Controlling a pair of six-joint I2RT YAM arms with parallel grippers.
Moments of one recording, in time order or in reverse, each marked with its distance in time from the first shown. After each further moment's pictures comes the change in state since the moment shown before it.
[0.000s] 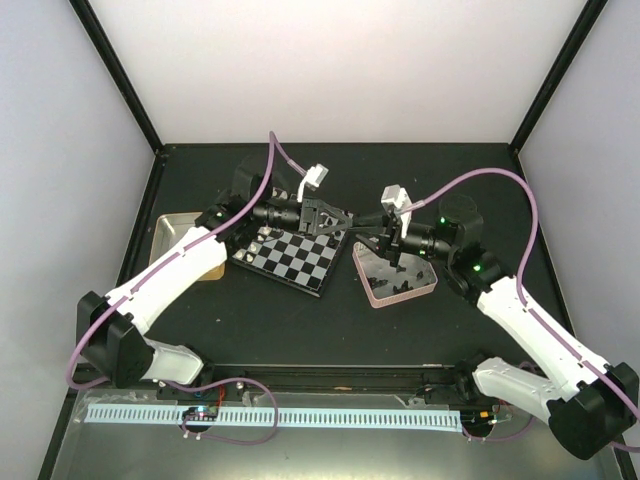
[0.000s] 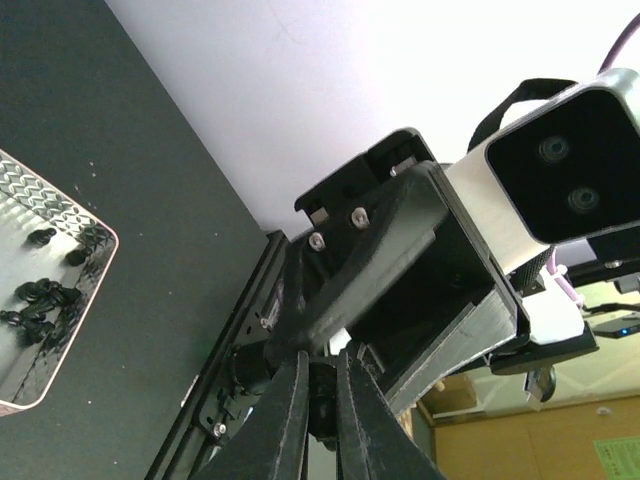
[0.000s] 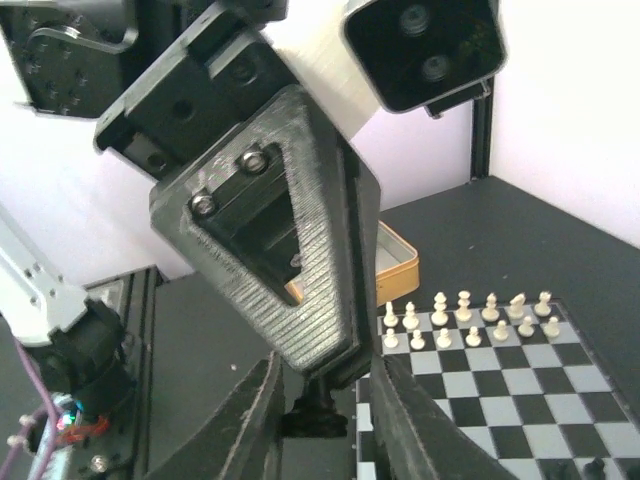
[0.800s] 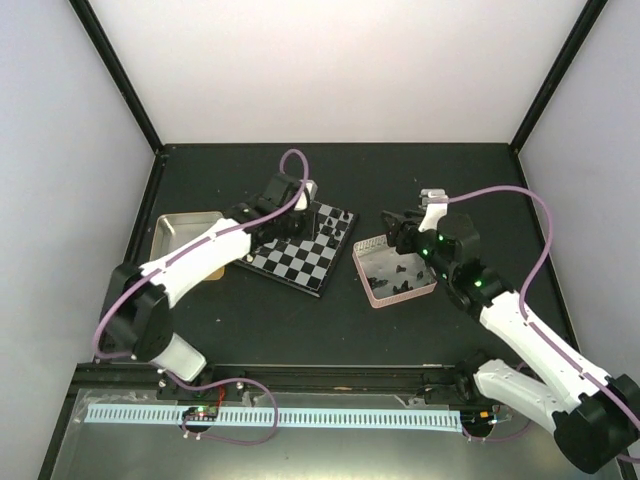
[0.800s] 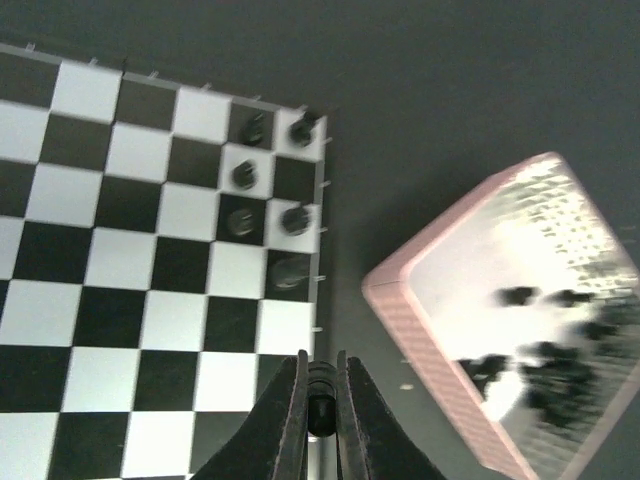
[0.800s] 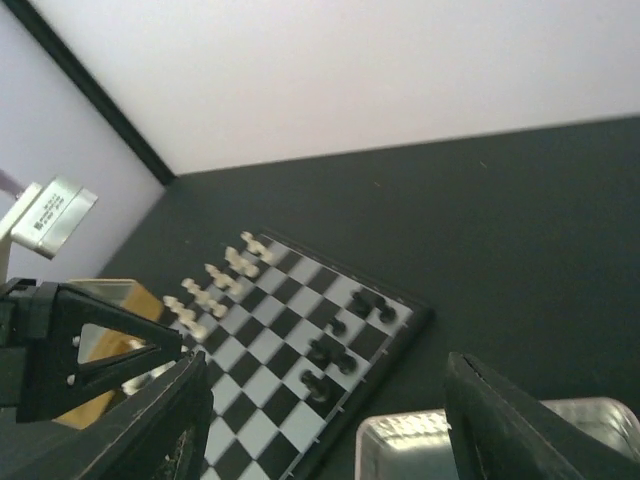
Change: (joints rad) left arm -0.028 0.128 0.001 -0.307 -0.867 0.341; right arm 0.002 -0.094 -0.138 -0.058 0.732 0.357
